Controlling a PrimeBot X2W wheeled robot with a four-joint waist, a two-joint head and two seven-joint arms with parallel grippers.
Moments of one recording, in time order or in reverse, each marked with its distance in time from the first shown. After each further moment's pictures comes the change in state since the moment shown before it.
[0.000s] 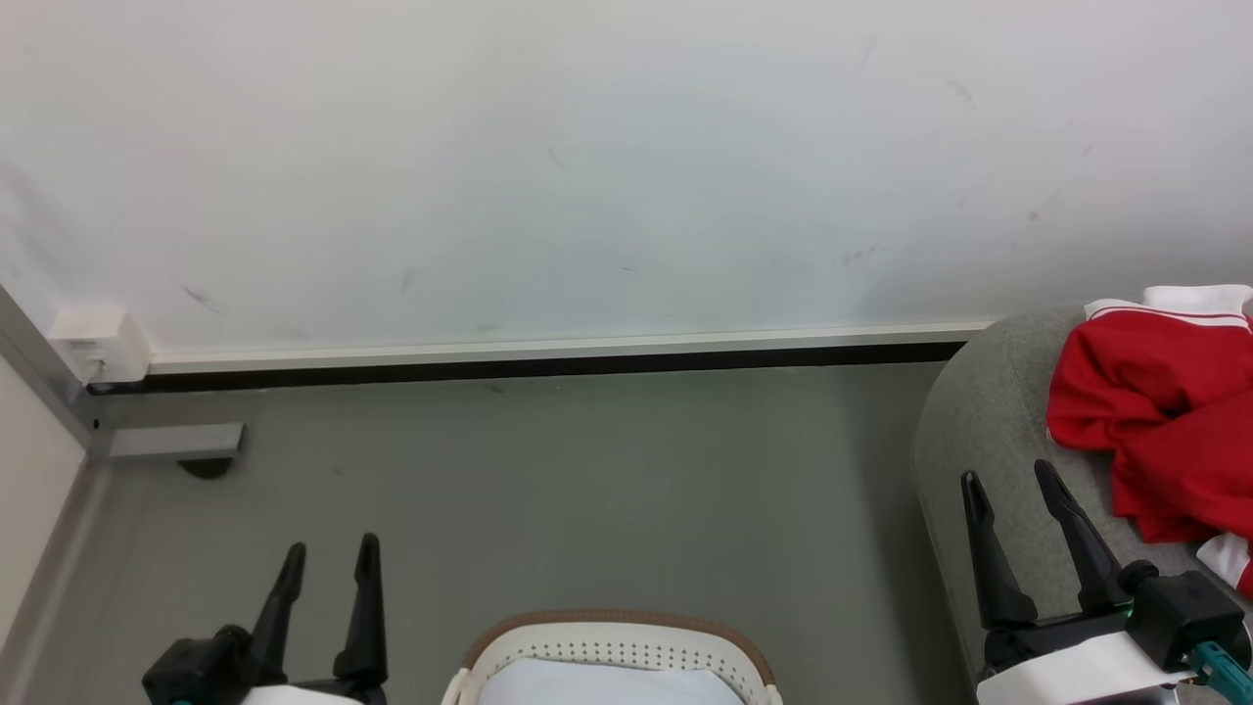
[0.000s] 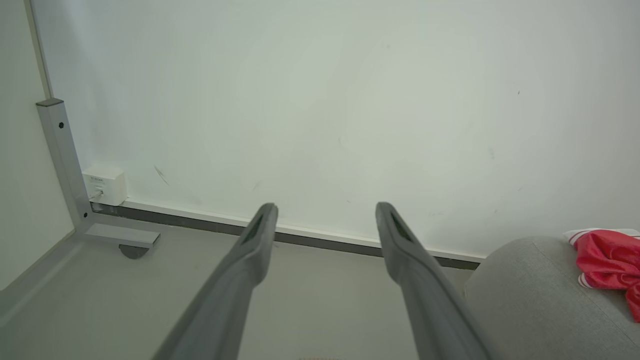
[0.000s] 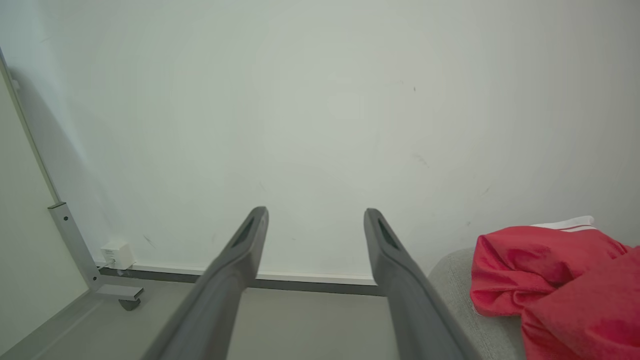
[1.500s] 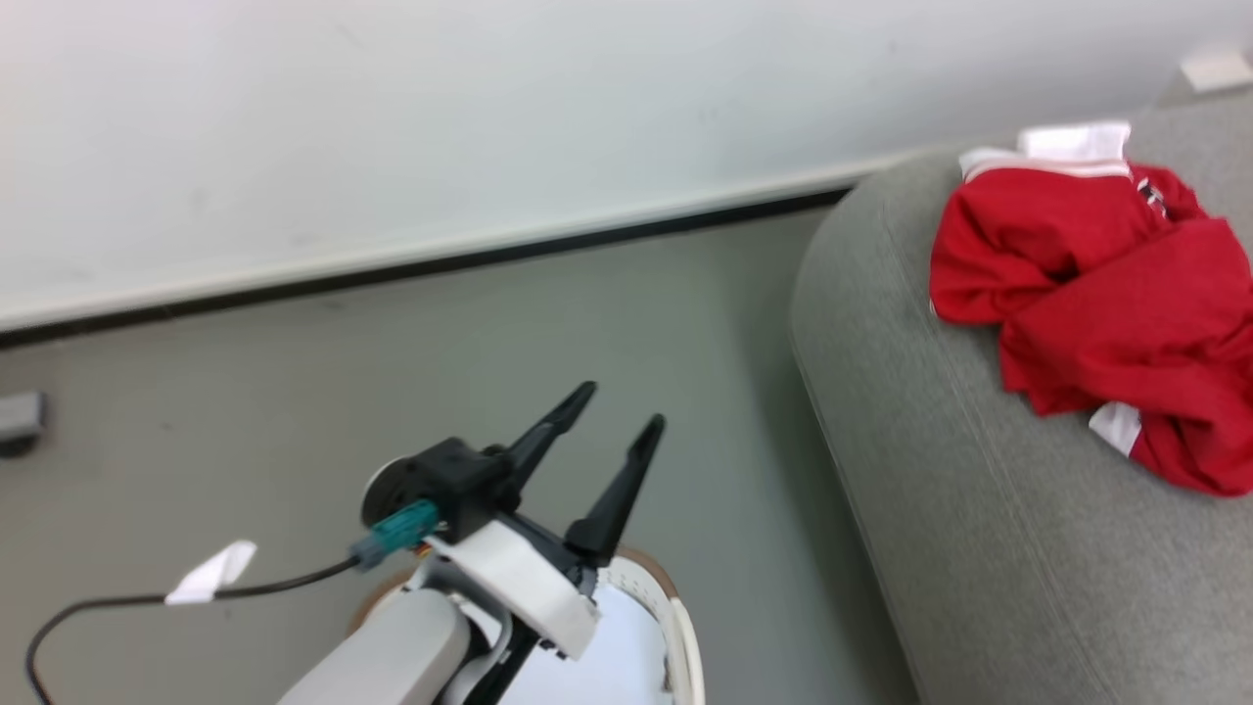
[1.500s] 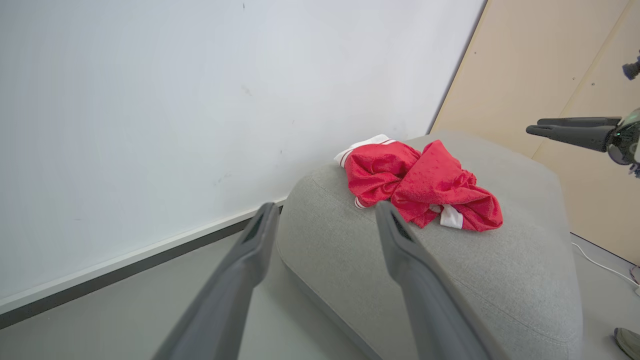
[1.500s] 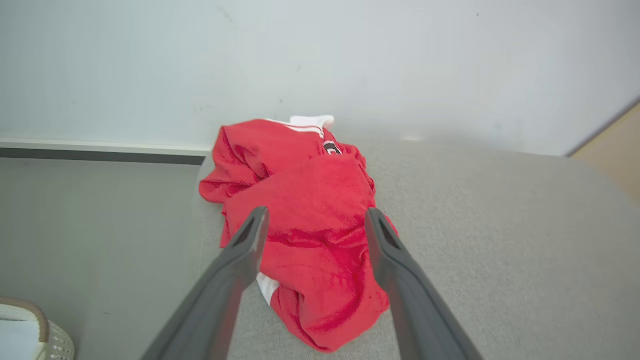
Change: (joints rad) left arm -0.502 0.247 -0.802 0.011 -0.327 0.094 0.000; right arm -0.251 -0.463 -0.109 -0.008 0.178 0.000 0.624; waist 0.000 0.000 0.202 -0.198
